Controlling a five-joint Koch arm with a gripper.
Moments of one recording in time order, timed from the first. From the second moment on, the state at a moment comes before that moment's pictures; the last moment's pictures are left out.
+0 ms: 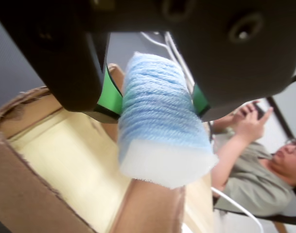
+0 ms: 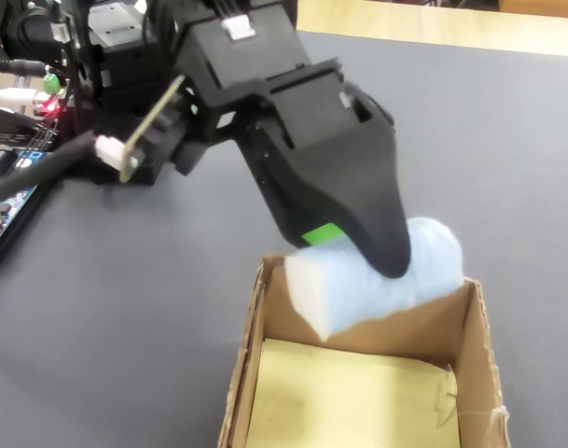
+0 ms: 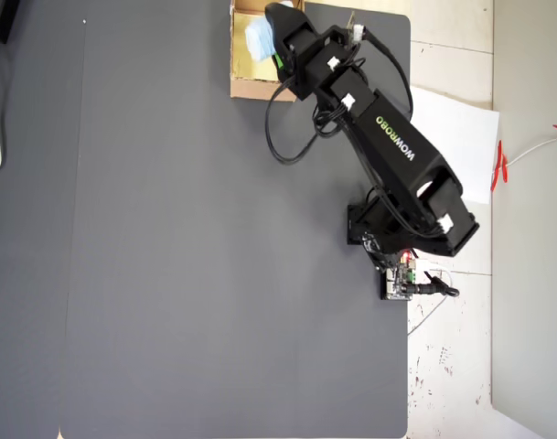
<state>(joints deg) 50.8 98.3 117.2 15.8 84.1</state>
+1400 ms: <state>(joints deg) -0.4 130.3 174.2 -17.1 94.9</state>
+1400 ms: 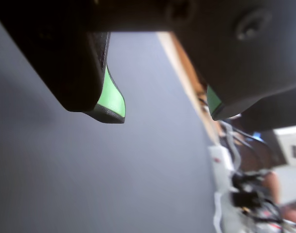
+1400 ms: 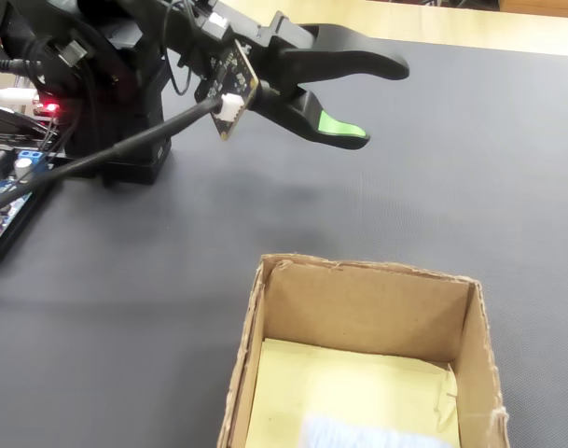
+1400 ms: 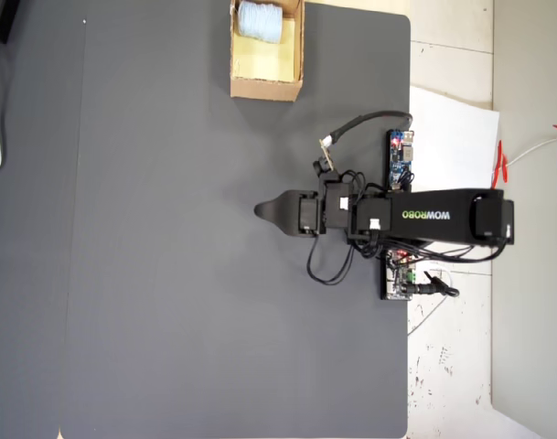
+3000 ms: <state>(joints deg) -0.3 130.6 176.6 -3.9 95.2</state>
